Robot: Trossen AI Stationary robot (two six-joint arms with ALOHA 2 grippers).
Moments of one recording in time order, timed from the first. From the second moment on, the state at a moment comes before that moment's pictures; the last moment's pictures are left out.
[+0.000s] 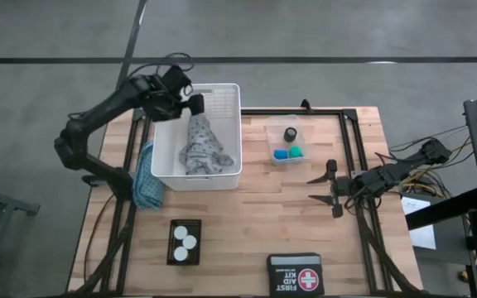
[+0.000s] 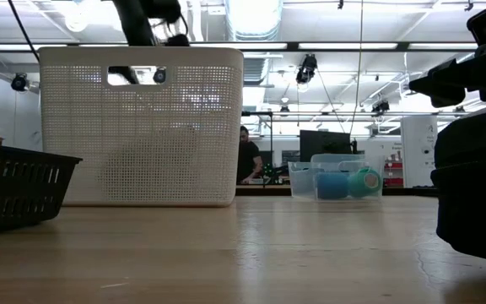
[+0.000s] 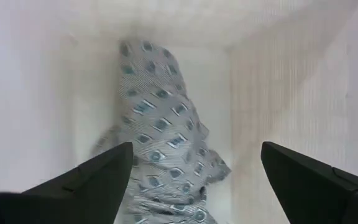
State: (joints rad) left arm 0.67 1.47 1.50 -1.15 -0.05 -0.94; right arm 0.44 0.17 0.03 0.00 0.42 -0.01
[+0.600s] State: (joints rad) left arm 0.67 1.37 1.74 -1.57 -0.22 -1.00; right arm 0.44 0.17 0.03 0.00 0.42 -0.01
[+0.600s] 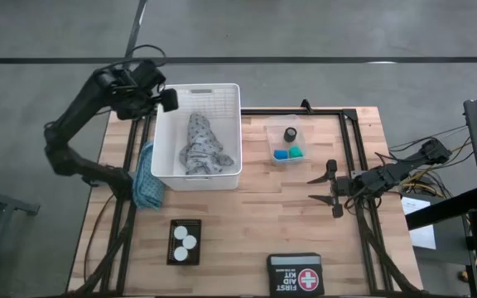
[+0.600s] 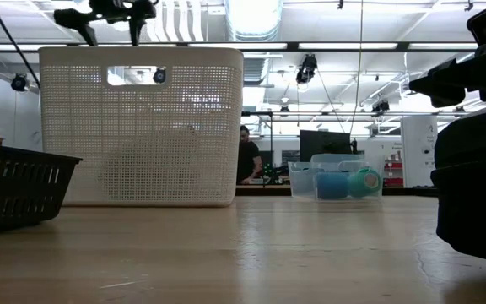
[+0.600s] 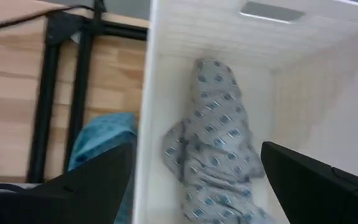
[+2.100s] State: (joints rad) left arm 0.73 1.05 1.07 -1.39 -0.20 -1.06; right arm 0.44 0.17 0.03 0.00 0.42 -0.01
